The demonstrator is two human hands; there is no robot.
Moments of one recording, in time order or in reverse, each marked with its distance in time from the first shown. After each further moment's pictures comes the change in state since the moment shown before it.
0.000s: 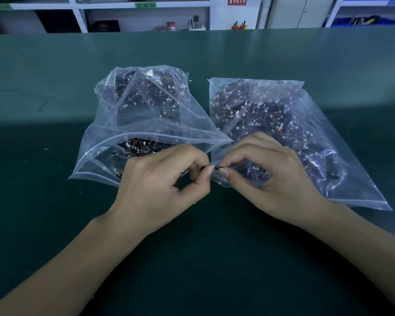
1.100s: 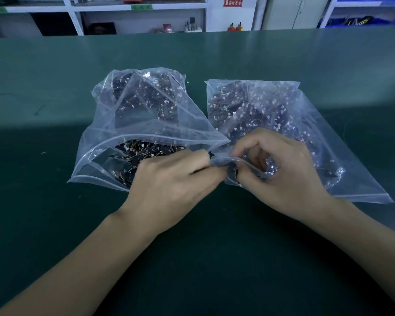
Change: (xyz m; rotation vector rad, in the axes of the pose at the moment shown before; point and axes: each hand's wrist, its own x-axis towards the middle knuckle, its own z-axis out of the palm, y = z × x) left_hand 0.009 0.006 0.010 0.334 -0.017 0.256; right_hand 0.001 0.003 -0.008 -0.017 0.093 0.059
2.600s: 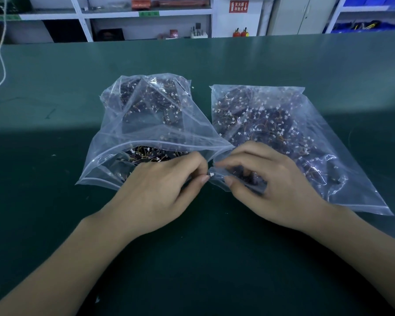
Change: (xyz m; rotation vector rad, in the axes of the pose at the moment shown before) left_hand -0.006 -0.018 -0.023 -0.271 -0.456 -0.249; right_hand -0.005 -0.001 0.004 -0.108 -0.177 0.017
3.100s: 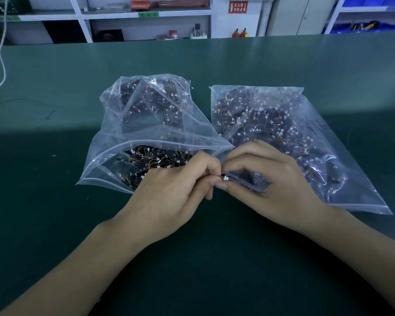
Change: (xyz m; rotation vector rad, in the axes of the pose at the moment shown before) left_hand -0.001 0.014 0.011 -0.154 0.092 0.061; right_hand 0.002 -0.001 0.003 0.085 0.074 -0.110
